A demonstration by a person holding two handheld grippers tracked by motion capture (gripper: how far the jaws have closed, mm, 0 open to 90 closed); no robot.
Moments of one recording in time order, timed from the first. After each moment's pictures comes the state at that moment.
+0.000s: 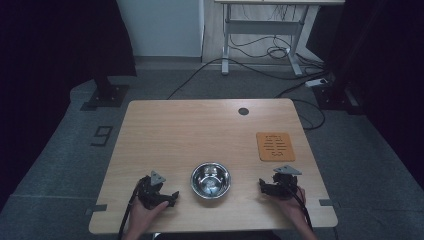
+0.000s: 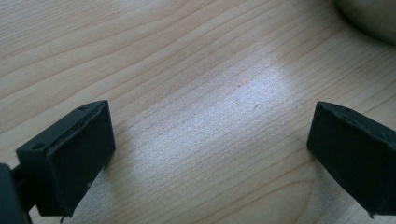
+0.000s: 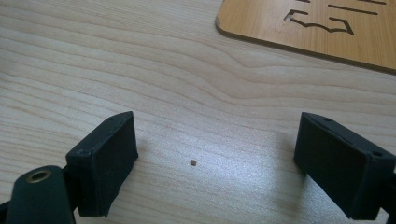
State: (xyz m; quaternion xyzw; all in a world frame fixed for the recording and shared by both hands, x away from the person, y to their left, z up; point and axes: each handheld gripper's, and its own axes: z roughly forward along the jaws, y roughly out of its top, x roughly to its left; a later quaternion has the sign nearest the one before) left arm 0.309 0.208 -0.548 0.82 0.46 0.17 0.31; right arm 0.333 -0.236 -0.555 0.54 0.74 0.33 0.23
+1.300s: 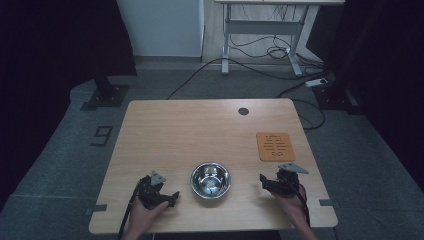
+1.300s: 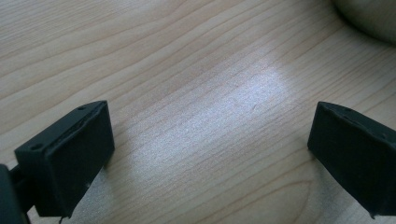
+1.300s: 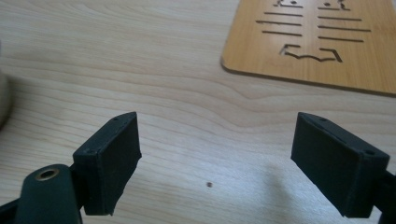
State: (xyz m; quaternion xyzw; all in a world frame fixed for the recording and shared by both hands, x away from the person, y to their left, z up) left arm 0.310 0.208 -0.548 0.82 0.45 0.17 0.31; right arm 0.329 -0.238 -0.533 0.56 0.70 0.38 0.22
